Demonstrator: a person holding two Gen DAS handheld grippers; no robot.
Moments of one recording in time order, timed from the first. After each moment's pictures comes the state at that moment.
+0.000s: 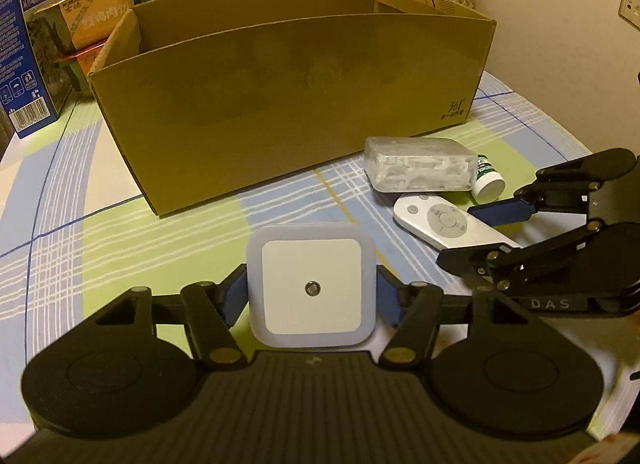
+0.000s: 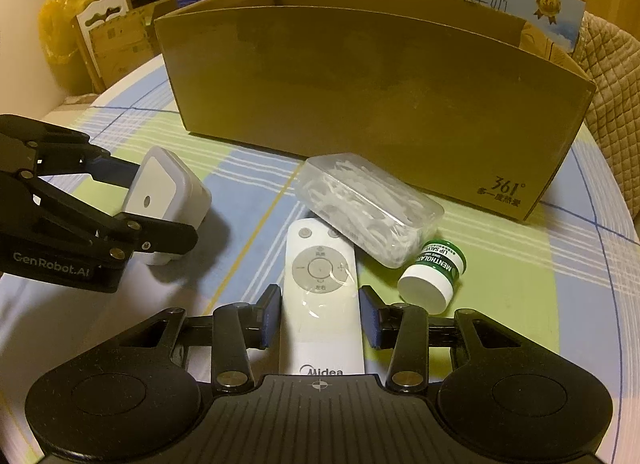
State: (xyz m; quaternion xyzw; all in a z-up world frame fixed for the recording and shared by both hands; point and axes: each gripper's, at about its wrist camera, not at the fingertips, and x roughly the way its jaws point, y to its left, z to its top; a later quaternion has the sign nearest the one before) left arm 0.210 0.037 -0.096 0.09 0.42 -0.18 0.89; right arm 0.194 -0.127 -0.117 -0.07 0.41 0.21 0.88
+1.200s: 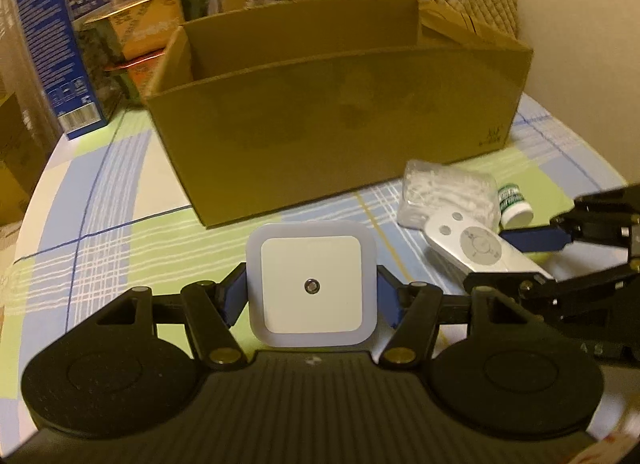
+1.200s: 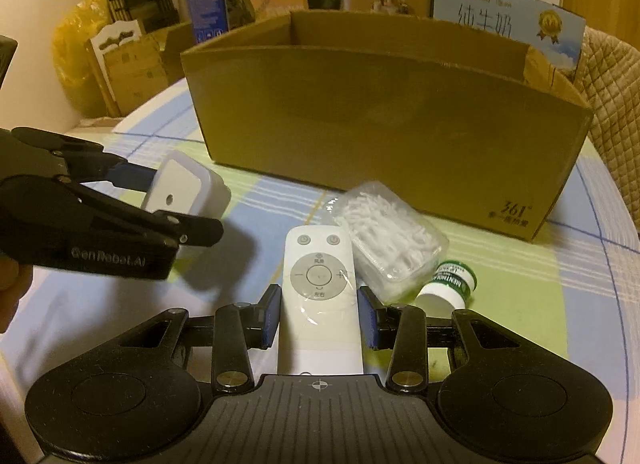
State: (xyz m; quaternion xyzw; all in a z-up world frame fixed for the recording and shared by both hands) left arm 0.205 0.039 -0.077 0.08 0.40 -0.11 0.91; right arm 0.180 -0.127 -0.098 -0.05 0.38 0.23 0.89
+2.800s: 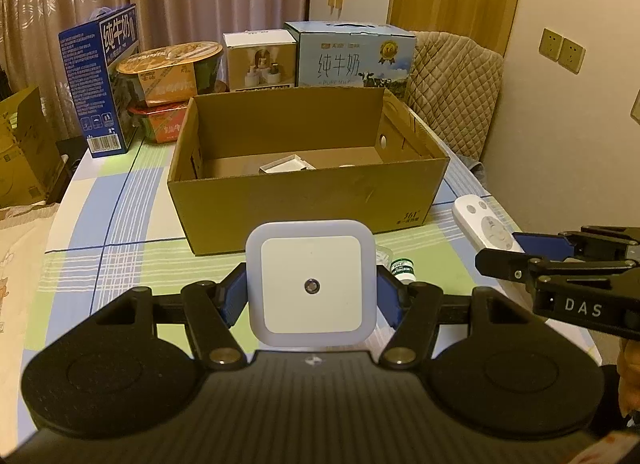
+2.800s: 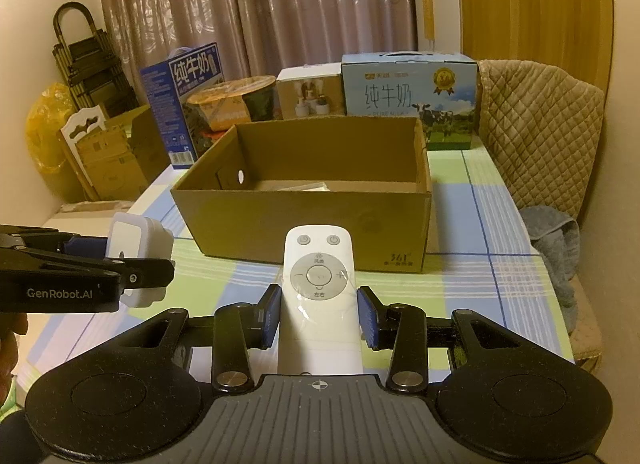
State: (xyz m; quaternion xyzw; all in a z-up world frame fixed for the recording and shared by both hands) left arm 0.138 0.003 0.047 0.01 0.38 -0.10 0.92; right arm 0.118 -0.197 0.033 0.03 0.34 0.17 0.92
